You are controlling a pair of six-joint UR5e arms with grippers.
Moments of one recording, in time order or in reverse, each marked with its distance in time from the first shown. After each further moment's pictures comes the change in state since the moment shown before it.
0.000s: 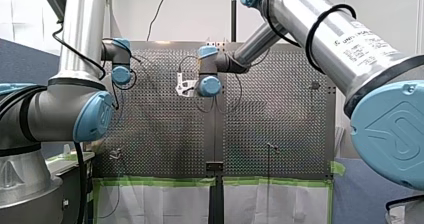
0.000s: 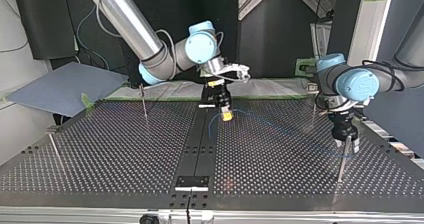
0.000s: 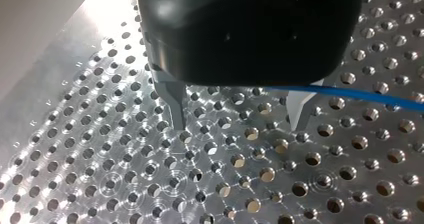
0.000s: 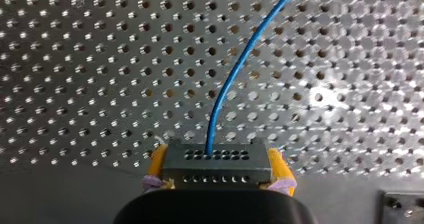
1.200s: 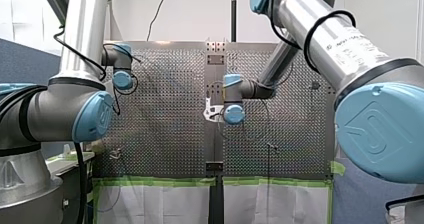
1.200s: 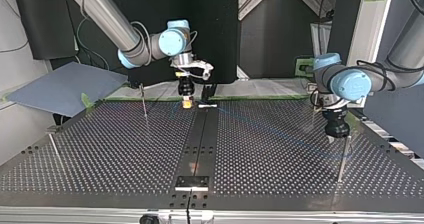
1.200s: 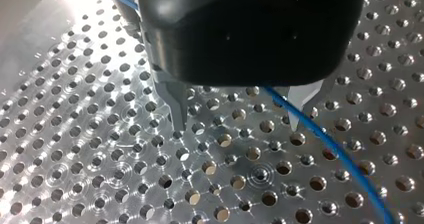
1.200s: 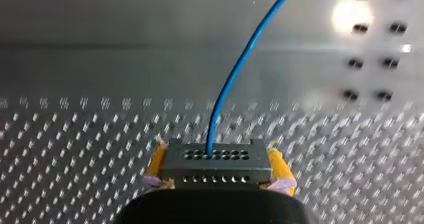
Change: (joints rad) left arm -0.009 -0.036 -0.013 0.010 0.022 -0.006; right arm -0.148 -0.001 0.313 -0.283 0.079 0.043
